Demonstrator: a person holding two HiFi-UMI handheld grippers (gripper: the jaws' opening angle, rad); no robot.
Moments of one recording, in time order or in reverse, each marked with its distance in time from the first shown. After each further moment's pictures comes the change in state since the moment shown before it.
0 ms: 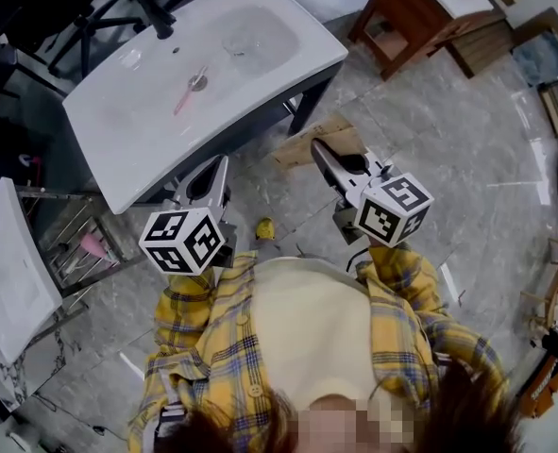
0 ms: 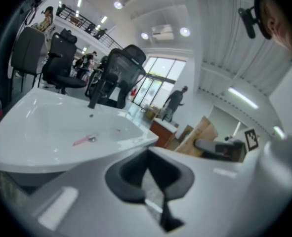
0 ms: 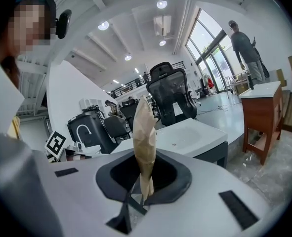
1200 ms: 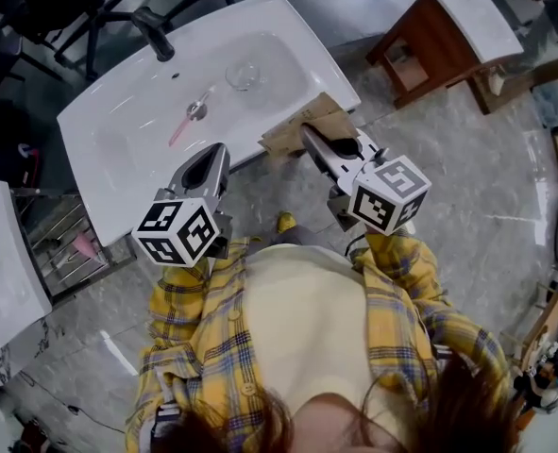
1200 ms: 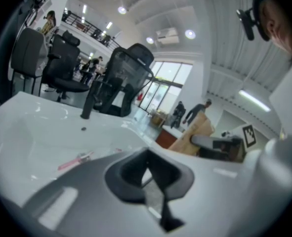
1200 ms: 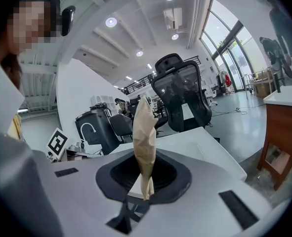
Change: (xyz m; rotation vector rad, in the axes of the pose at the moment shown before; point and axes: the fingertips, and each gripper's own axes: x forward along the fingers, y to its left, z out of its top) left arm 0.111 0.032 0.072 -0.026 -0.061 0.078; right arm 0.109 -0.081 0.080 -0.084 0.047 0.163
